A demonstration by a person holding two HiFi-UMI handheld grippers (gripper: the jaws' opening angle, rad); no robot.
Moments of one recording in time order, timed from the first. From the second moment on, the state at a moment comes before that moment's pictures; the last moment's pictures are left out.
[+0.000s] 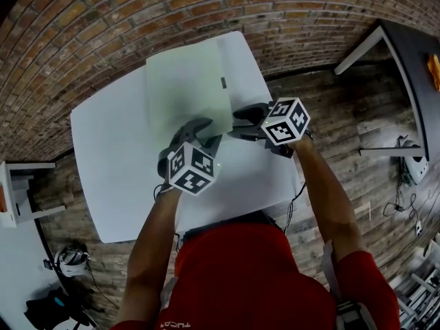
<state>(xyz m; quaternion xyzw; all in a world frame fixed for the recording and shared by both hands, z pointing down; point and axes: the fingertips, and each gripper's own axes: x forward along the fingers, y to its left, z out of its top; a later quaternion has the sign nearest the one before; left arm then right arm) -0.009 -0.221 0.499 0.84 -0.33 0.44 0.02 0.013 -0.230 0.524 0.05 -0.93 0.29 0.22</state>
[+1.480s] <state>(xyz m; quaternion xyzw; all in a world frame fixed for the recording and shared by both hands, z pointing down) -0.009 -0.220 0.500 0.85 -0.28 0.45 0.00 0.002 -0.362 0.513 0.33 -0.88 0.26 0.22</state>
